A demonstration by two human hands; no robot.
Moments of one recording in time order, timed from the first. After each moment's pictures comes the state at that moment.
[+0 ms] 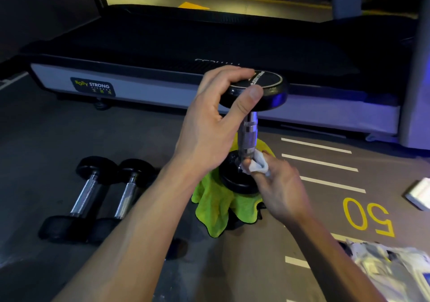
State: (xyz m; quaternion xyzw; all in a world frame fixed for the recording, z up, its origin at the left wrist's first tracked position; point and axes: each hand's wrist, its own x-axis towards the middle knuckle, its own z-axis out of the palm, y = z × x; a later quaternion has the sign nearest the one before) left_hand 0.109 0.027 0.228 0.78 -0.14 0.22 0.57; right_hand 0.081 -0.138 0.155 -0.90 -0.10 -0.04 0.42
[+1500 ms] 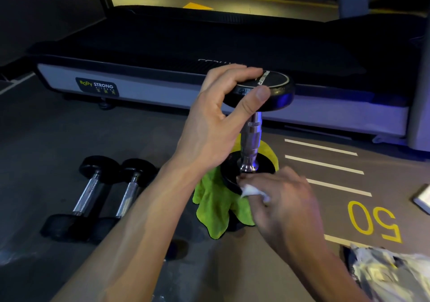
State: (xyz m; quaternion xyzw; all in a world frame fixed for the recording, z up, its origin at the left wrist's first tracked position) left_hand 0.111 0.022 0.232 0.78 -0.15 0.22 0.57; right_hand 0.040 -0.135 0.168 -0.95 -0.15 -0.15 0.24
